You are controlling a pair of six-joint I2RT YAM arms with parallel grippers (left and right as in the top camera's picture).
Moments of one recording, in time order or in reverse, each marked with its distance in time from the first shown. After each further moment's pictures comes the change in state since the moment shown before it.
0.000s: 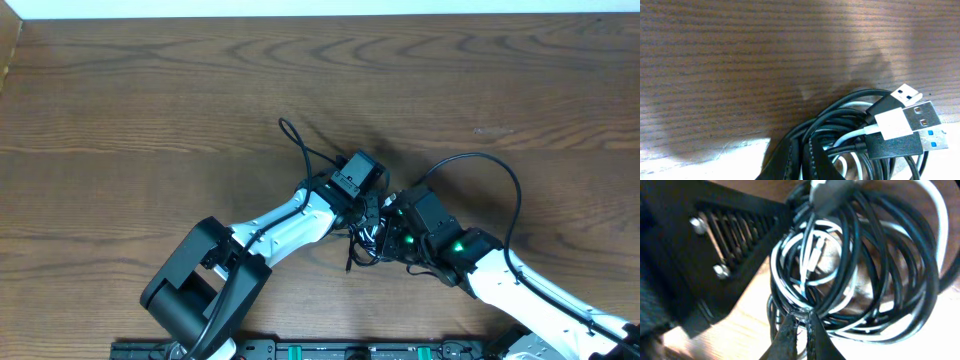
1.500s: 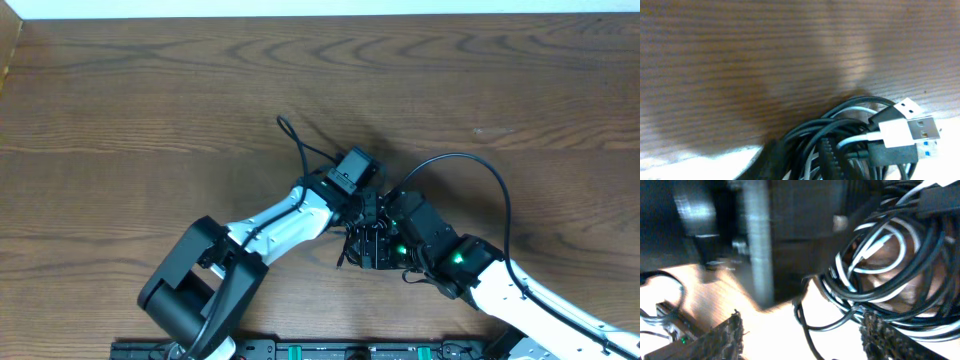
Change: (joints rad) left arm 0.027 -0.007 0.000 0.000 0.037 0.056; right arm 0.080 -0.067 0.013 0.017 -0.043 -0.160
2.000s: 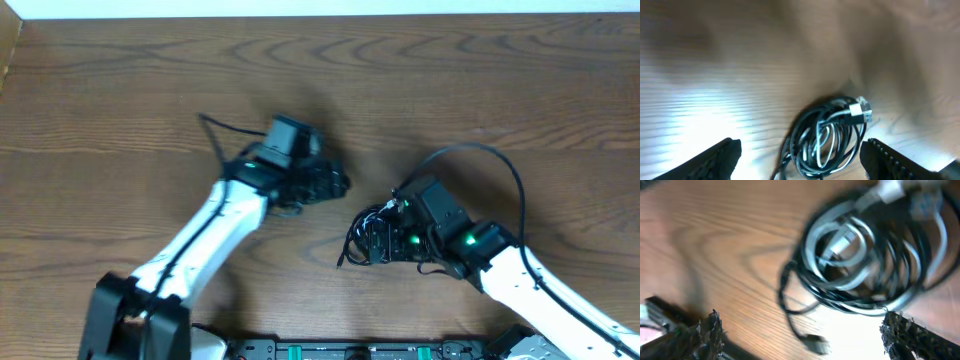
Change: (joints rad) left arm 0.309 -0.278 0.000 -0.224 0.204 0.087; right arm -0.106 0.001 0.129 -0.249 -0.041 -0.132
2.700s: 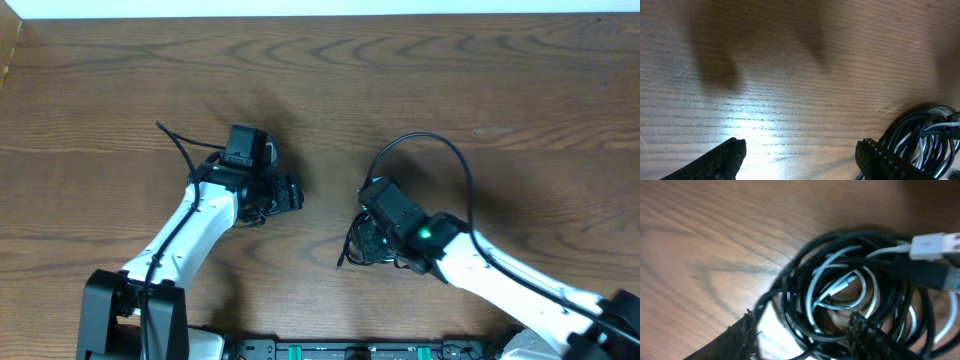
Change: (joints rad) left arm 0.164 0.013 -0.108 -0.062 -0.111 0.186; right arm 0.156 0.223 0.063 0.095 0.257 -0.159
